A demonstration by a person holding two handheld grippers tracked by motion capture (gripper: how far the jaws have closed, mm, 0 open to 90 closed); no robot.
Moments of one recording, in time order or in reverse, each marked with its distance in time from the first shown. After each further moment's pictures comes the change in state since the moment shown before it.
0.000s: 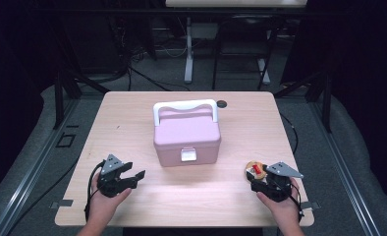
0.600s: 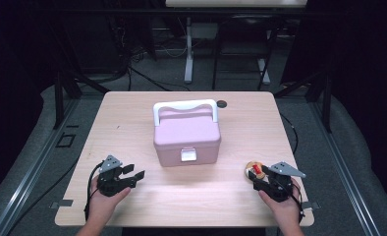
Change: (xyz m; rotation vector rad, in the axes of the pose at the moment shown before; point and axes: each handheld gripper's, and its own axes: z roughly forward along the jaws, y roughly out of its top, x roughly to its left) left arm 0.008 -0.006 0.003 -0.009 -0.047 -0.085; right arm -0.006 -0.002 0.001 0.010 0.017 0.034
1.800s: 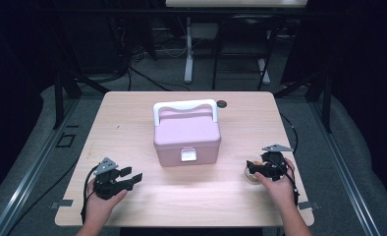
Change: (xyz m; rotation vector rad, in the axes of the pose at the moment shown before) left arm 0.003 -0.008 -0.008 0.000 -0.009 -0.026; right arm -0.025 0.030 0.052 0.189 -0.088 0.018
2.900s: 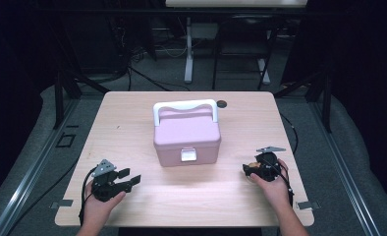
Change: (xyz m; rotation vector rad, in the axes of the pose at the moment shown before) left arm 0.001 -0.003 -0.004 0.002 0.003 -0.004; right arm 0.008 -0.006 0.018 0.097 0.015 0.025
